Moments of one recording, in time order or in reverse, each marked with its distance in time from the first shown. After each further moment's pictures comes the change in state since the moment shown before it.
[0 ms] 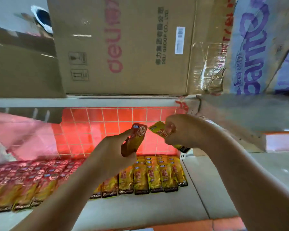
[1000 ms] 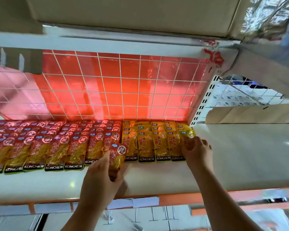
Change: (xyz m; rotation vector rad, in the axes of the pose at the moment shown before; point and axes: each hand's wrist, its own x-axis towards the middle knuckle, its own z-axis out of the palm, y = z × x) left_hand -0.108 -0.157 0.148 0.298 0.129 -0.245; right_hand 0.019 0.123 0.297 0.235 0.346 0.572
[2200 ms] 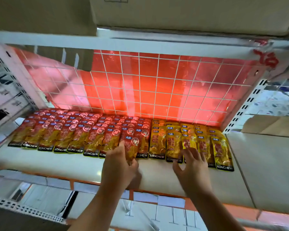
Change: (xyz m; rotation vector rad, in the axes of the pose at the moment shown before) left_hand 0.016 -0.016 -0.021 -0.009 0.098 -0.242; right_hand -0.086 -0.067 0.031 0.044 -0.064 -0.500
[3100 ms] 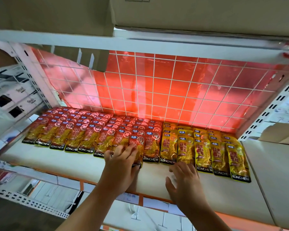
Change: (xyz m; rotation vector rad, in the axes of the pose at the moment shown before) left_hand 0.011 -0.051 -0.002 0.419 -0.028 0.391; right_hand -0.024 -0.027 0.035 -0.001 -0.154 -0.239
